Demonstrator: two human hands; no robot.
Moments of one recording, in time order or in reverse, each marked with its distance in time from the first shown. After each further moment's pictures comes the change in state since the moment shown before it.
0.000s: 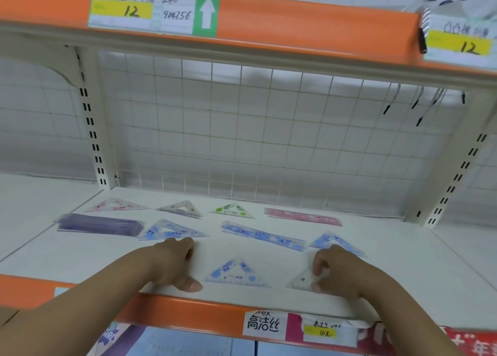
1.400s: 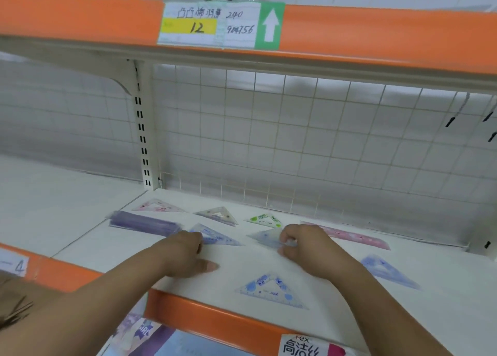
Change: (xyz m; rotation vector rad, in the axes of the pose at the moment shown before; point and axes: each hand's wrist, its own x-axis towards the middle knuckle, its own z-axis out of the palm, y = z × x) left_hand -0.021 -0.029 -0.017 -0.030 0.183 -0.119; right_hand 0.058 -0.101 -0.013 0.147 0.241 -0.323
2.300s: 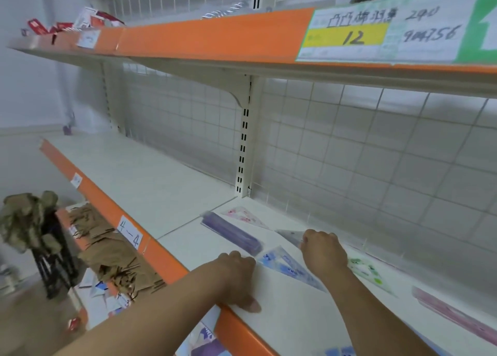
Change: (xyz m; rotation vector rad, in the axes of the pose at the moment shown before) left_hand -0.016 -0.027 -0.003 -0.048 -0.127 -0.235; right_hand 0.165 -0.064 0.098 -0.275 0.090 -0.084
